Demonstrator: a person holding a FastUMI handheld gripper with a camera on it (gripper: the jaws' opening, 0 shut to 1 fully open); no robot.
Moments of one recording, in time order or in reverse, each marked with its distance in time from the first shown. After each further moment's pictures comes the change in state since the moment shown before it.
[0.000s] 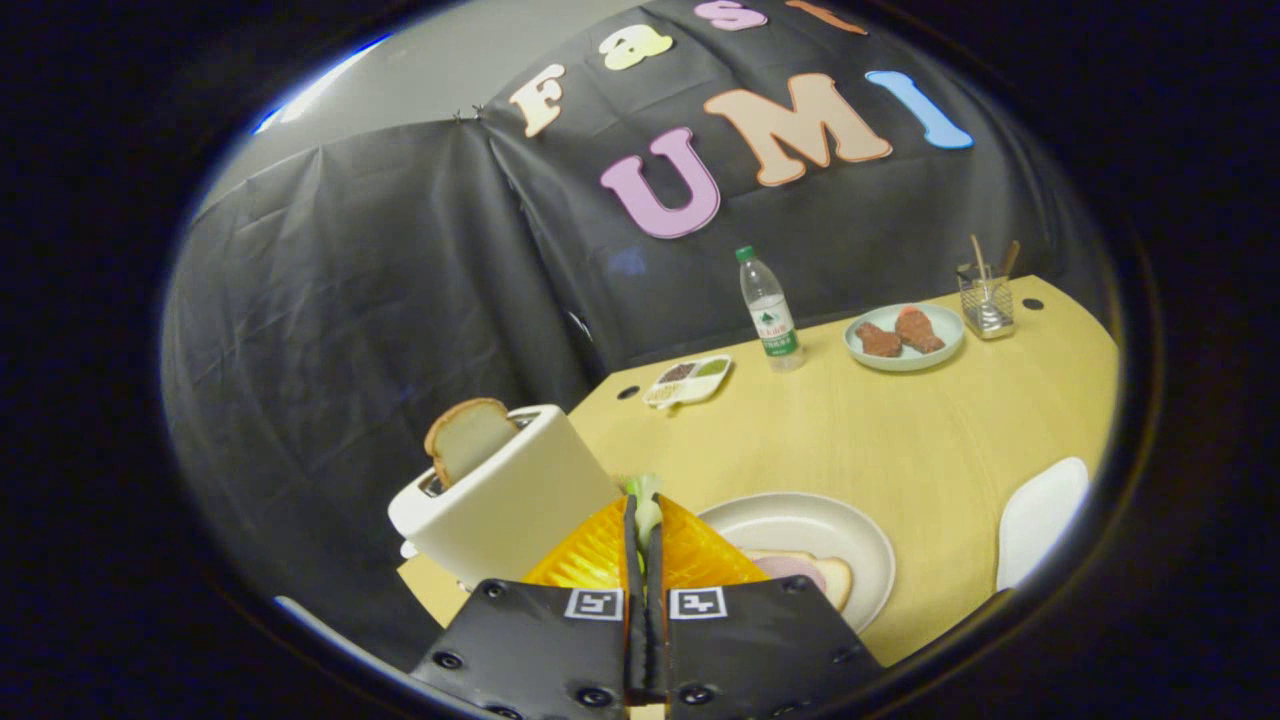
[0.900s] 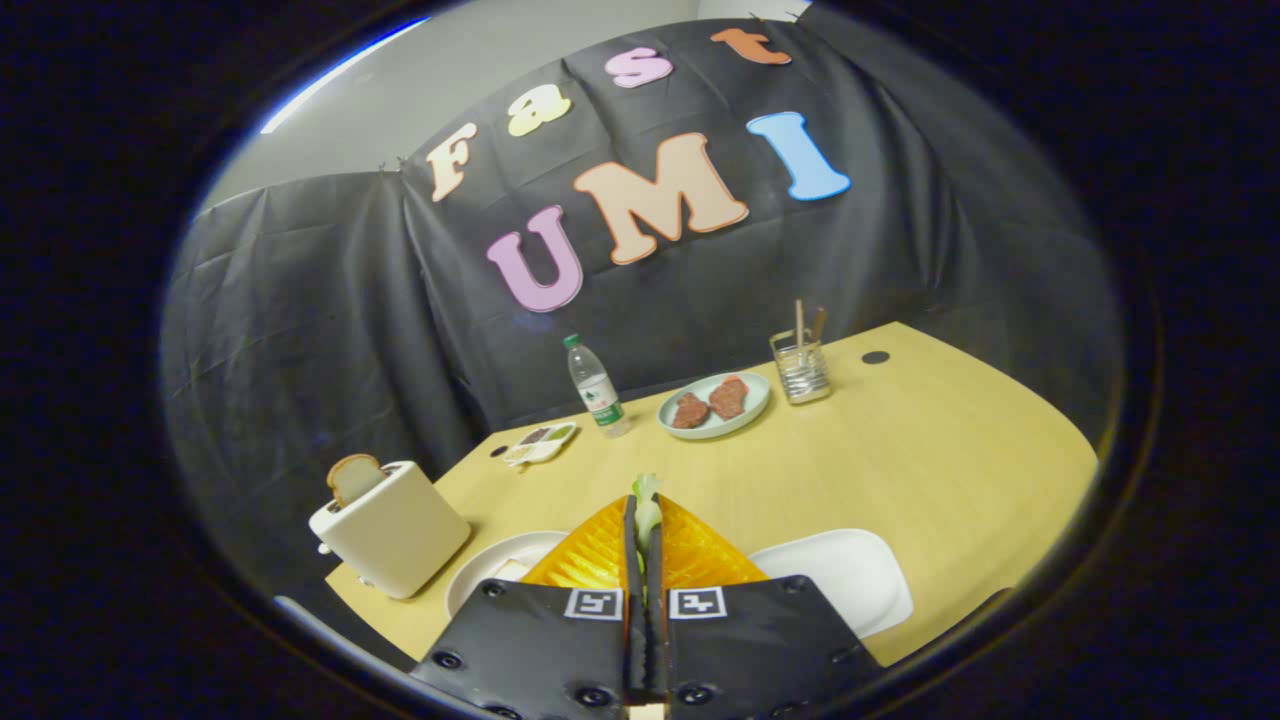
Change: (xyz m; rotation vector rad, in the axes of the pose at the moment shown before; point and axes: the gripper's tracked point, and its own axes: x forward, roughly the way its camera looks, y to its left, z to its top) arm -0.110 -0.162 0.073 0.037 -0.193 -0.190
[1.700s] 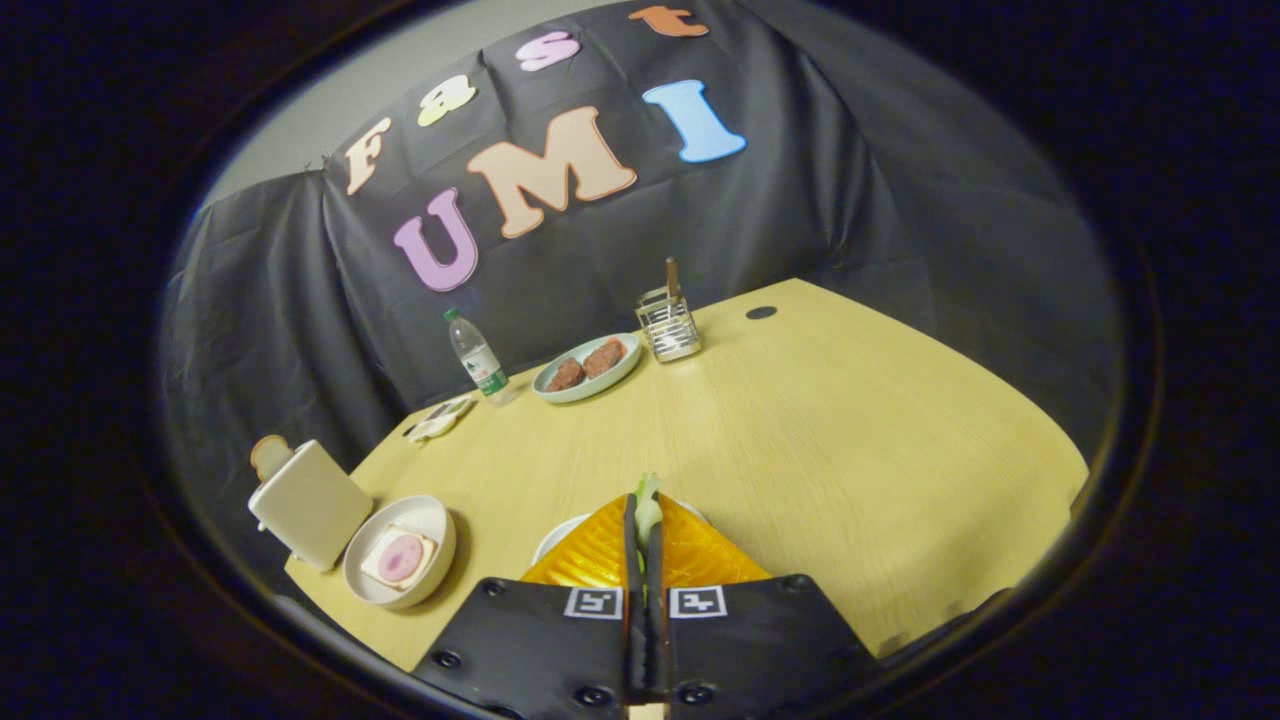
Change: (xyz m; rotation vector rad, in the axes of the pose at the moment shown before) arm -0.019 -0.171 -0.026 0.058 0.076 -0.209
